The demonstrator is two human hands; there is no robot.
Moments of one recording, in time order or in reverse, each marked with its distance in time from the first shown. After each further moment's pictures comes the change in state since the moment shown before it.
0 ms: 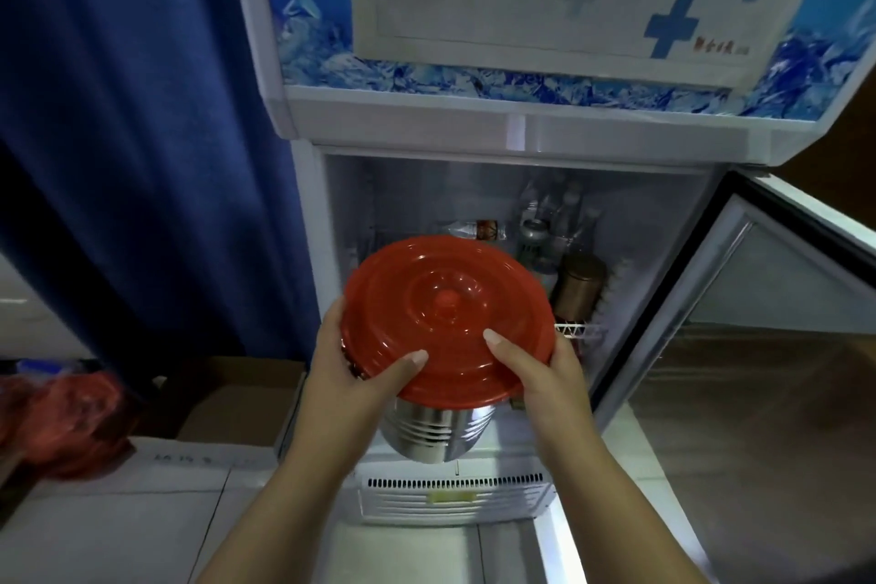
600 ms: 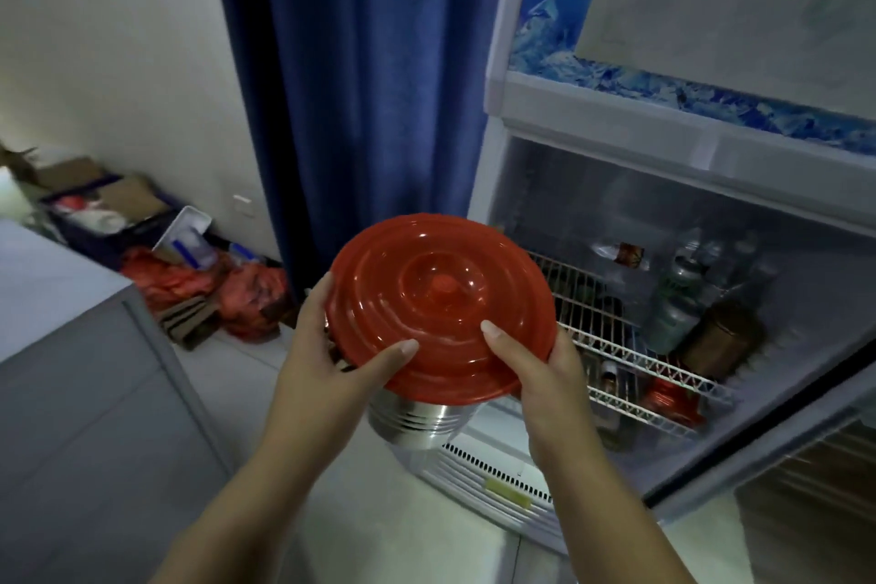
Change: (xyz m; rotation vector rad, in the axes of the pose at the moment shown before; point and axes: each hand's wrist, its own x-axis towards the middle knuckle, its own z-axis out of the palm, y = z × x) left_hand -0.126 0.047 -0.068 0.107 0.484 0.028; right_hand -0.070 0.004 0.070 -0.089 -0.421 0.063
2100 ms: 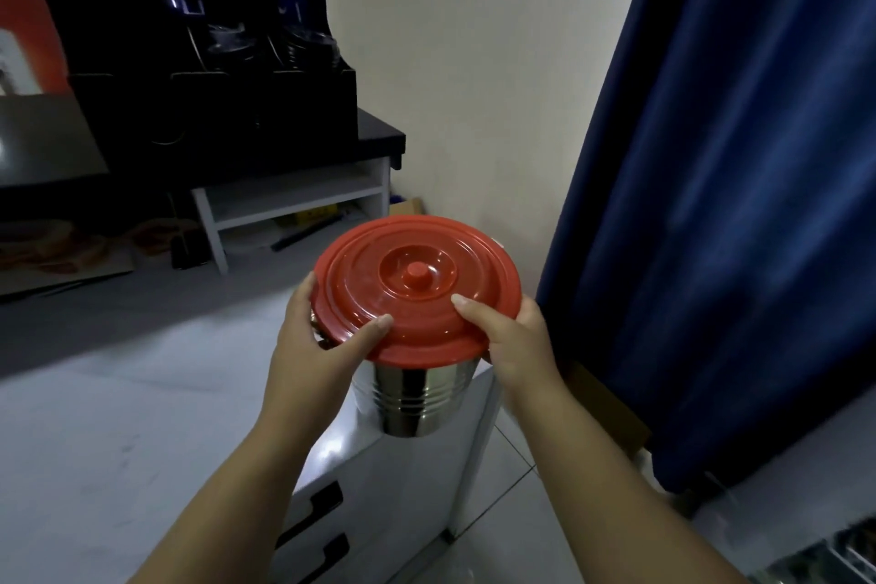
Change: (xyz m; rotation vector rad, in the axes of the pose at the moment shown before) left_hand 0.055 0.006 -0.444 0.213 0.633 -0.006; right_hand -0.009 0.054 0.504 -0.054 -0.577 0.065
